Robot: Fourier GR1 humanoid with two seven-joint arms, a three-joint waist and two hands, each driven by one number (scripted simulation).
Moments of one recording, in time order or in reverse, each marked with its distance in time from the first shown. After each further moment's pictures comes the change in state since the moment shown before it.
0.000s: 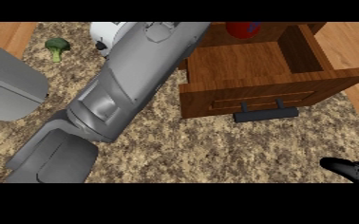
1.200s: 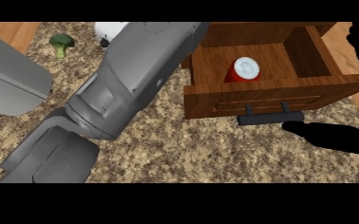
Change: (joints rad) left arm -0.046 0.000 0.010 0.077 0.159 0.072 -0.118; right arm -0.182 -0.172 0.201 0.169 0.447 0.036 -0.160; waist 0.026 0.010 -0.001
